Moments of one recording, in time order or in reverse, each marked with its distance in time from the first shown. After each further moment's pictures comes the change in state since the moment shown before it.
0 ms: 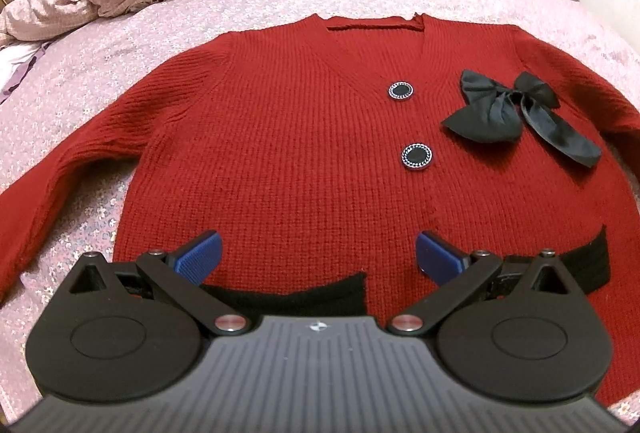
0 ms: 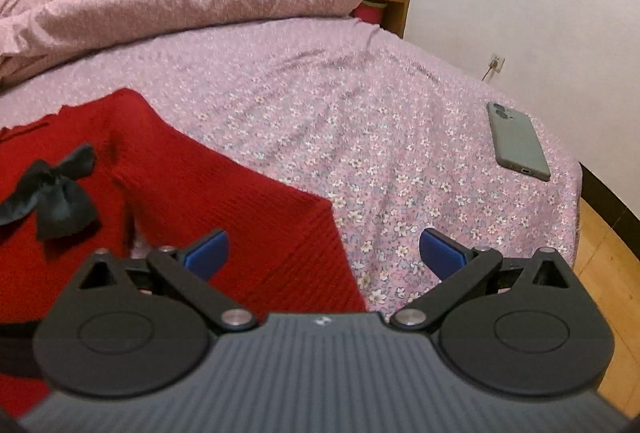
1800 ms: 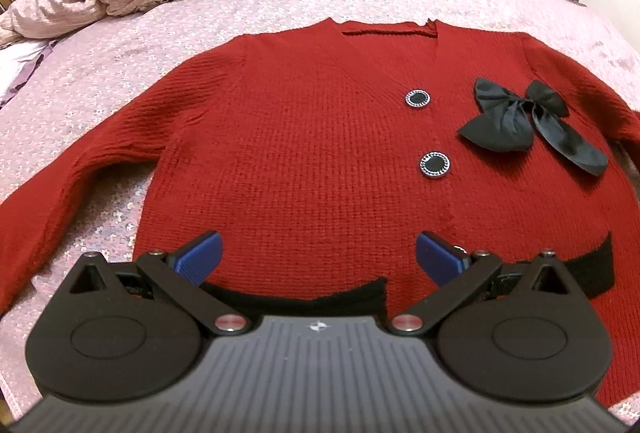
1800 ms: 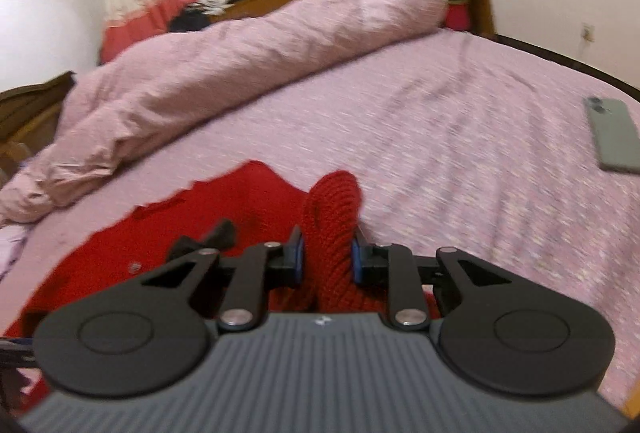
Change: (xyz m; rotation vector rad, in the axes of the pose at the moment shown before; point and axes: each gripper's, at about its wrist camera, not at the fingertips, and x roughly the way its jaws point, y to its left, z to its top) left arm -0.006 0.014 0.004 -0.019 0.002 0.013; right arm -0.037 -0.014 0.041 0.173 -0.058 0.447
